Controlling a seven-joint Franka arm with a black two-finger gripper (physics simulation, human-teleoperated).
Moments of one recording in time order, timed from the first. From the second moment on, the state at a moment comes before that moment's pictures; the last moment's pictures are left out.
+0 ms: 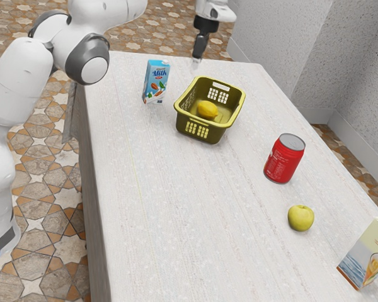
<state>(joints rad) 0.31 0.47 0.21 -0.89 -0.21 1.24 0.91</state>
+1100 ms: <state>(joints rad) 0.26 0.04 -0.24 -0.96 0.05 1.23 1.37</state>
